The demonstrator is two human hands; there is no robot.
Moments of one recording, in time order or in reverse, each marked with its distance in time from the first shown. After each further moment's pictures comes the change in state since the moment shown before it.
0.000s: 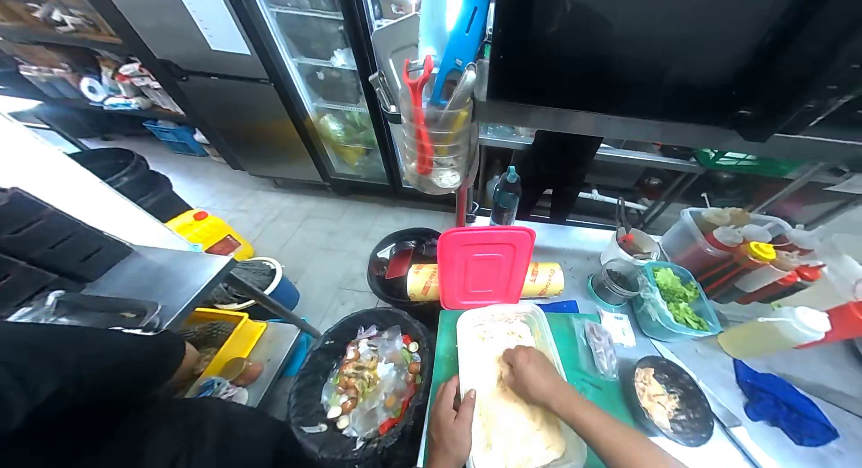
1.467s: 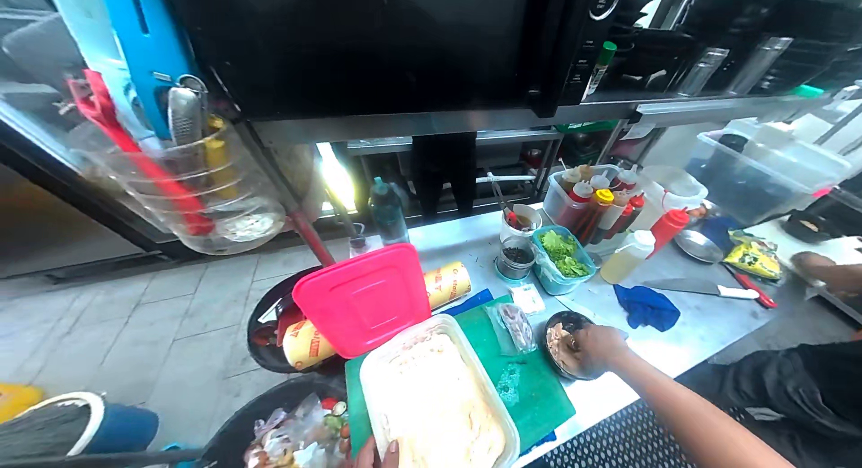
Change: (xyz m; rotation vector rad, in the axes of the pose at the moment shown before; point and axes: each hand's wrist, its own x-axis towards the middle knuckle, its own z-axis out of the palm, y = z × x) left_hand -0.001 -0.005 0.002 -0.075 -0.025 0.139; right_hand -0.172 0.253 -0.018 -0.236 -0.153 0.749
